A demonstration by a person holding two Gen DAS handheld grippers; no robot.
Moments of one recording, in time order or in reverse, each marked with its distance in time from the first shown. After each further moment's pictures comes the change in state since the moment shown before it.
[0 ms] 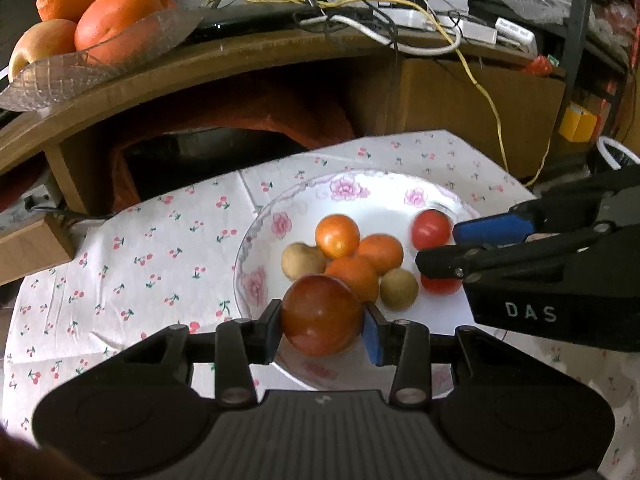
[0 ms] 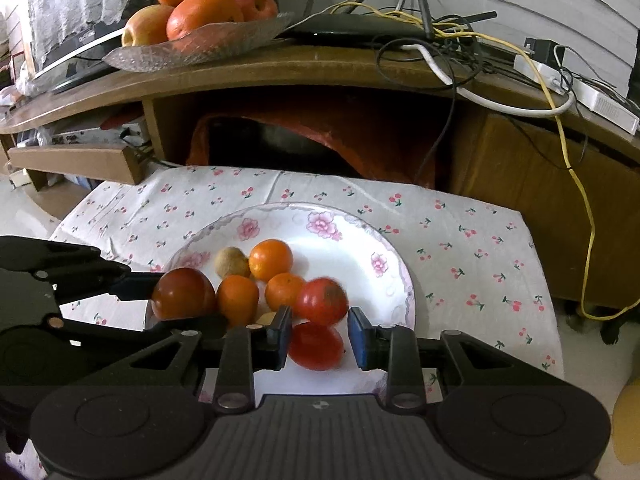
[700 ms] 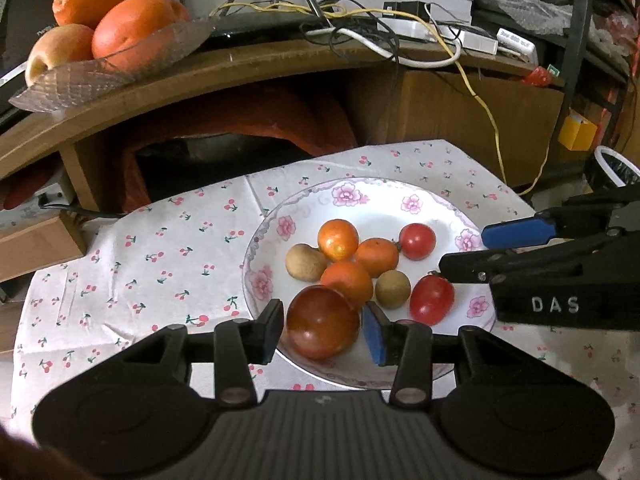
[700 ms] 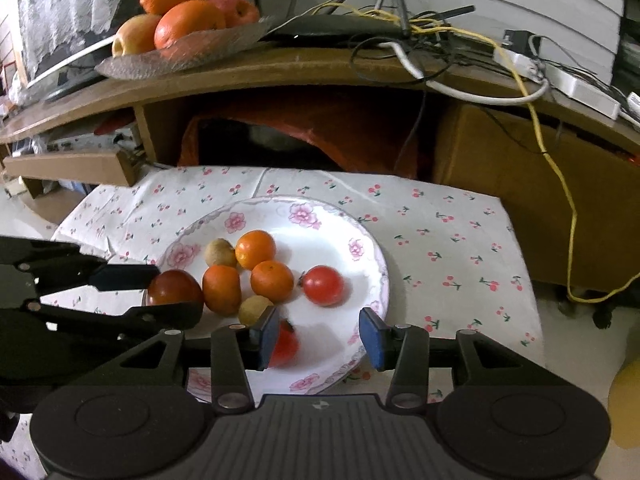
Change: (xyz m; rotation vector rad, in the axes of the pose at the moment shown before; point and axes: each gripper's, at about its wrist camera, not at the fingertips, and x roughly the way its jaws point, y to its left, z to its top) left arm -0.020 -0.003 -0.001 -0.024 -0.023 0.006; right arm -0.018 -0.014 -0.006 0.051 0.001 -0.015
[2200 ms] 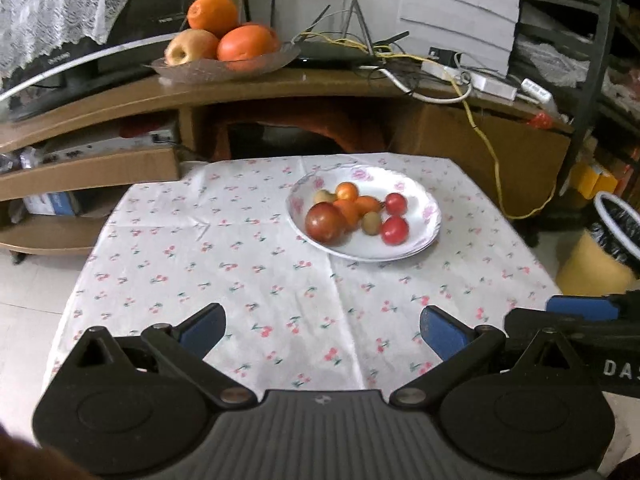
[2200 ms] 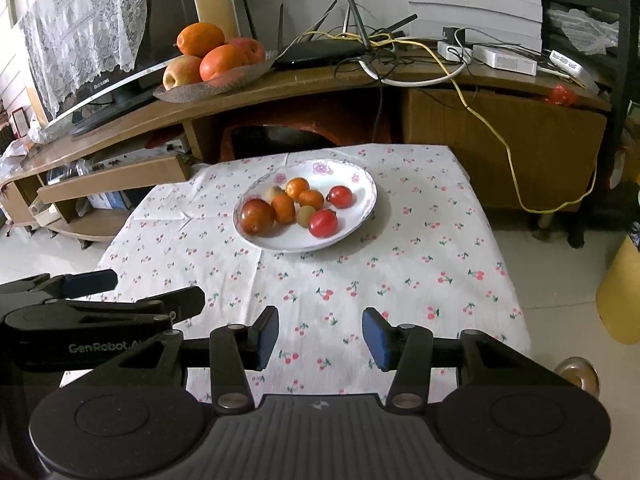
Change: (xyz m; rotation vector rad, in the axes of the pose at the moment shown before) left arm -0.137 -0.045 -0.082 -0.202 -0.067 0.151; right arm -0.149 0.033 -0.091 0.144 -0.028 0.012
